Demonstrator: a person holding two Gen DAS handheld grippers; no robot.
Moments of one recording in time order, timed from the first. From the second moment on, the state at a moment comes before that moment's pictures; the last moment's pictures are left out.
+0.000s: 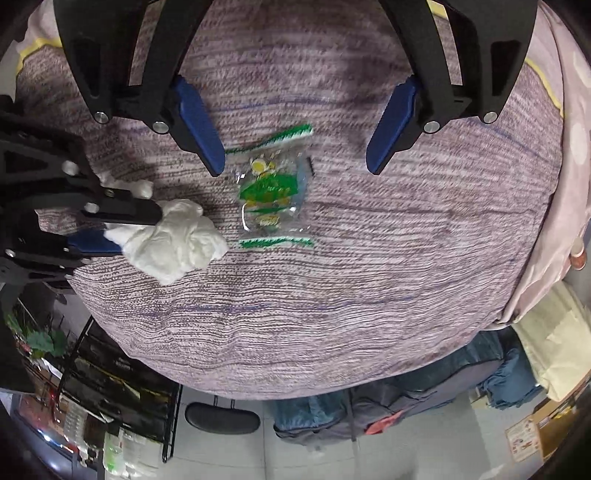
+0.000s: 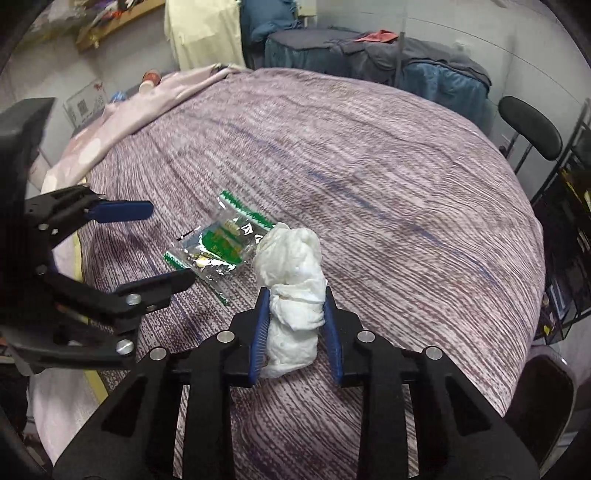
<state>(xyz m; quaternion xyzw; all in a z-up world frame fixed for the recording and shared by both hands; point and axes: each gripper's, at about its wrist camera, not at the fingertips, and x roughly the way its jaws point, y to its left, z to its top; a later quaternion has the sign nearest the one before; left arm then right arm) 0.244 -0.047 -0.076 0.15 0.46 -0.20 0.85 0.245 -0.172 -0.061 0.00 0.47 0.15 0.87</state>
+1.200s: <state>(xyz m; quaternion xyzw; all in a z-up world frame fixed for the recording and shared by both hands) 0.149 -0.084 -0.008 0.09 0.35 -0.22 0.91 0.106 -0.282 -0.019 0.14 0.35 0.06 0.93</state>
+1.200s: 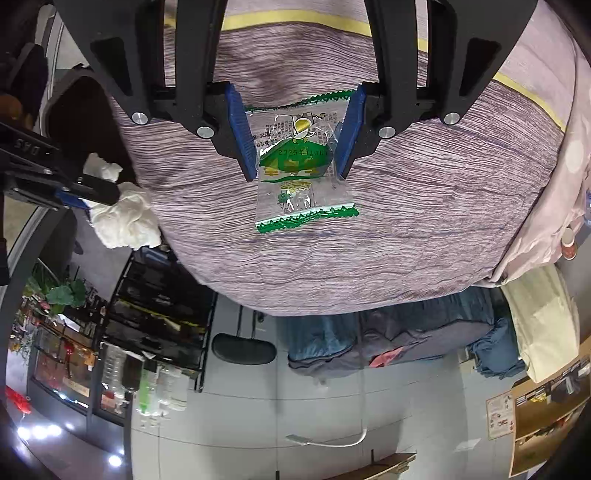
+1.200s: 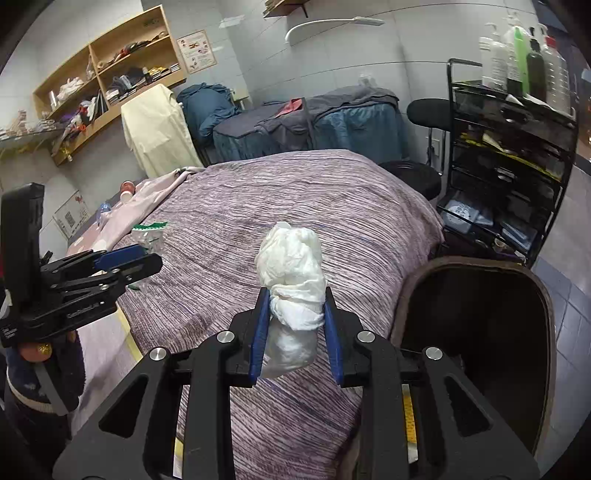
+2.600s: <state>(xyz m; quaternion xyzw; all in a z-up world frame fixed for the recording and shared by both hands) 0.083 -0.232 -0.039 0.13 0.37 -0.36 0.84 0.009 -0.420 -0.114 0.22 0.39 -0.15 0.88</state>
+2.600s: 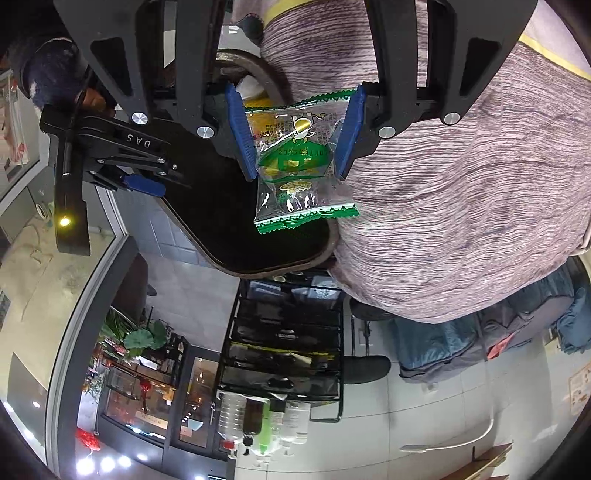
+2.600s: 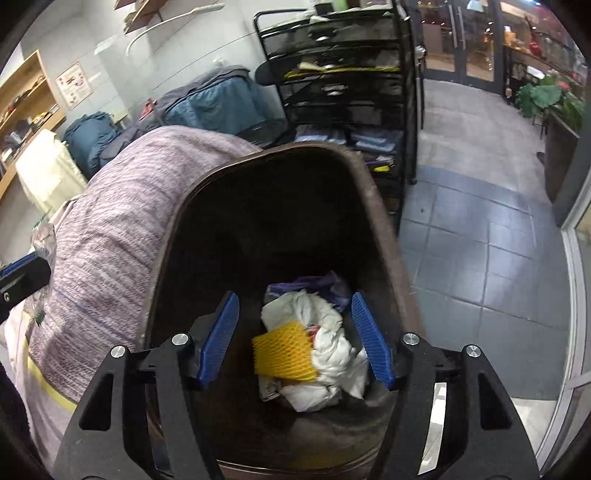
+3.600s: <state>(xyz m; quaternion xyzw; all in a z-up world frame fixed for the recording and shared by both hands) 0.068 -0.304 -0.080 0.20 0.40 -0.41 0.80 -0.015 -0.460 -0.095 0.23 0.35 -0.22 0.88</state>
